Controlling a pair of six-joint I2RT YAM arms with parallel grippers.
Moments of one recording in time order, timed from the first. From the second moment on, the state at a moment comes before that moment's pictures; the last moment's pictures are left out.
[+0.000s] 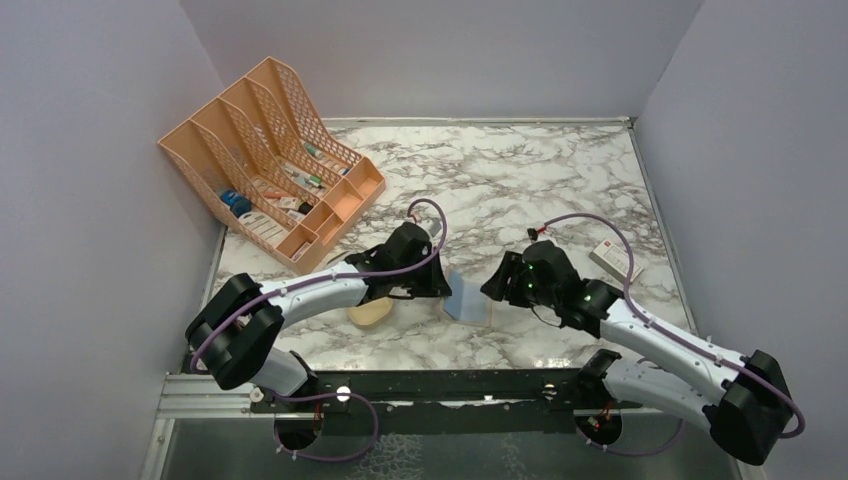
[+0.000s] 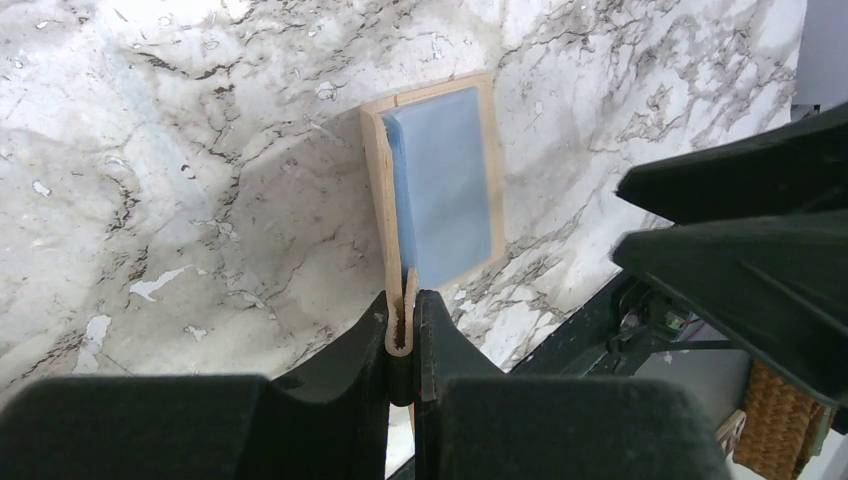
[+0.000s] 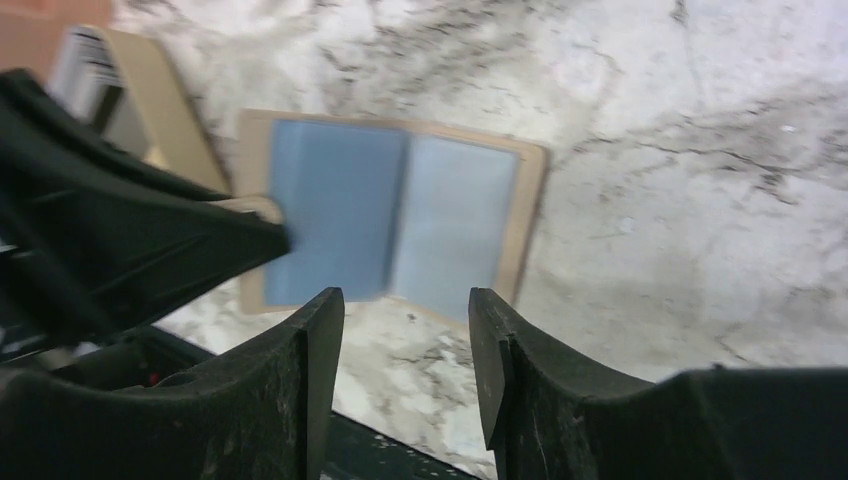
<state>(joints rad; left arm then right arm) -0.82 1.44 0.77 -0.10 0.23 -0.77 0.73 0.97 0.55 -0.36 0.09 0.84</state>
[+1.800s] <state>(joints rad) -0.80 1.03 0.79 -0.50 -0.32 0.03 0.76 1.46 0.72 -0.24 0.02 0.79</state>
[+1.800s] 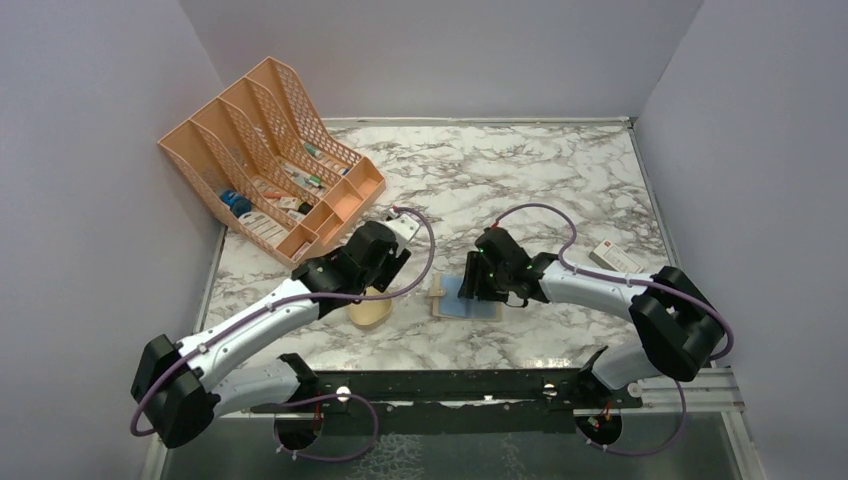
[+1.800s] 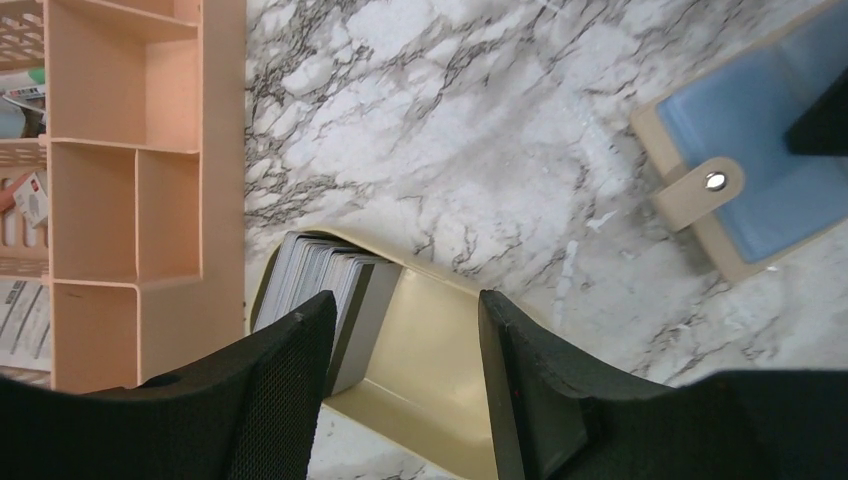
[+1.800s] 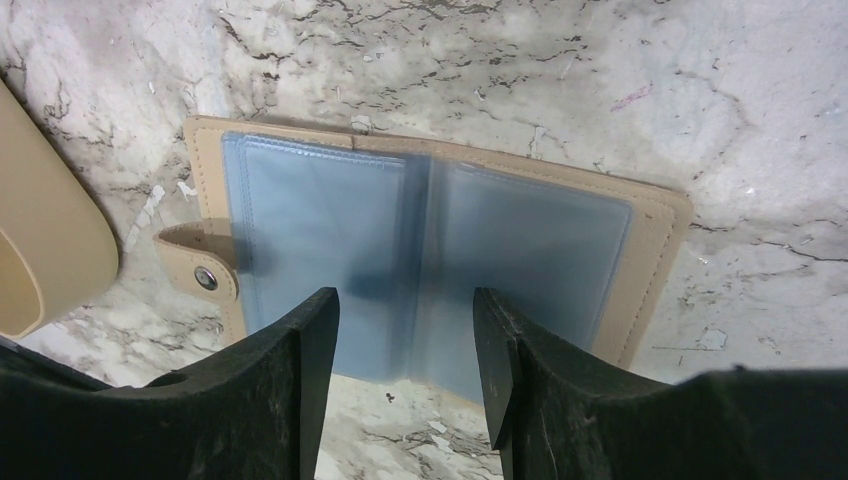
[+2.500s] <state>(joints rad) -0.67 1.25 0.74 -0.51 -0.35 0.33 0.77 1.45 0.74 -0.27 0.02 0.74</state>
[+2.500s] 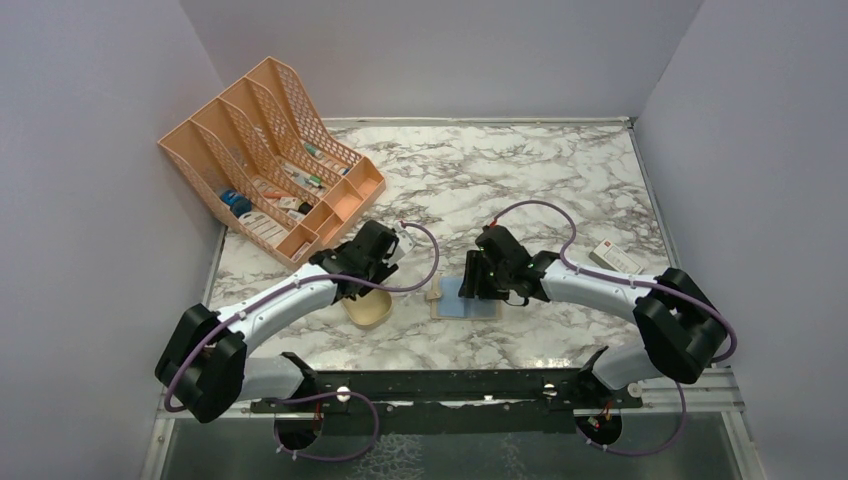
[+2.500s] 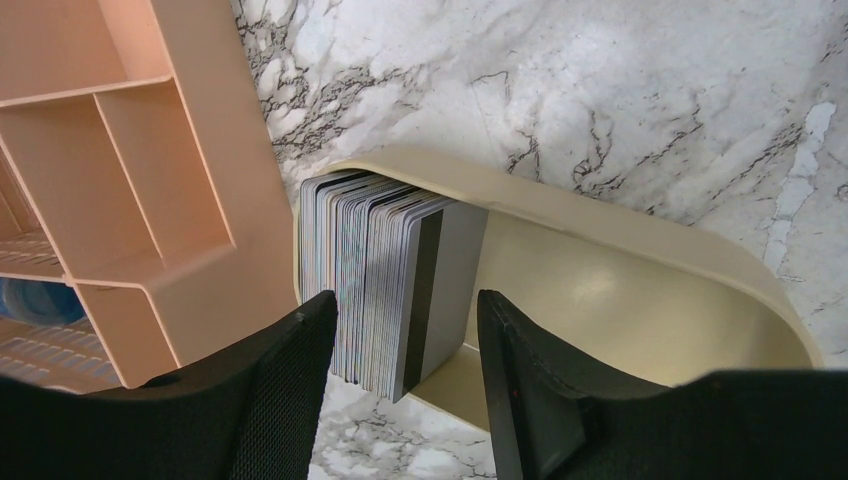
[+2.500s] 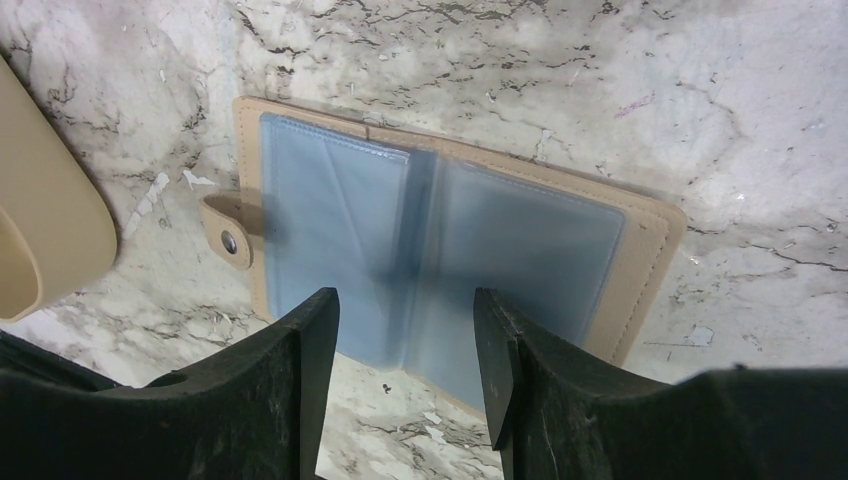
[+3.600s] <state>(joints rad) -0.67 1.31 0.72 -0.46 -0.49 0.39 0.77 1.42 0.74 -0.28 0.02 0.74</state>
